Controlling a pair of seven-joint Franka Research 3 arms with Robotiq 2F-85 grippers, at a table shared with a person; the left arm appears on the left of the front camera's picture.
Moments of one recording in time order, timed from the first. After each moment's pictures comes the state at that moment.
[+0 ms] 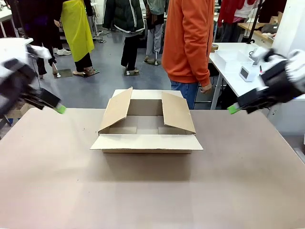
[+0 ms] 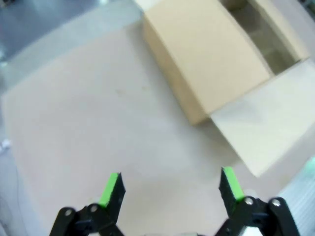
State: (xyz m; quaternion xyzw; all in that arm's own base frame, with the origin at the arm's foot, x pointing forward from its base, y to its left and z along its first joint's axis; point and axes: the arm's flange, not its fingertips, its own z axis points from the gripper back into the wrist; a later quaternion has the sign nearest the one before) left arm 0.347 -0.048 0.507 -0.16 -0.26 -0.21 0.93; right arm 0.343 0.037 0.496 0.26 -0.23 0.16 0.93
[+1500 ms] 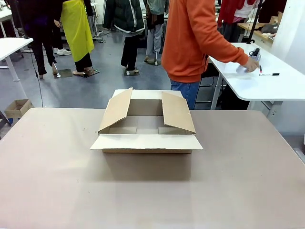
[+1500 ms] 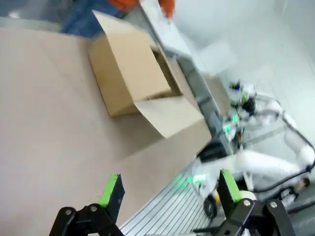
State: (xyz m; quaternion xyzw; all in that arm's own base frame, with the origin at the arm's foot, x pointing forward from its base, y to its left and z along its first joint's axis) left arm 0.262 0.147 0.489 -0.50 -0.26 -0.10 0.82; right arm 0.265 -0.206 0.446 0.55 -0.24 -0.16 0.79
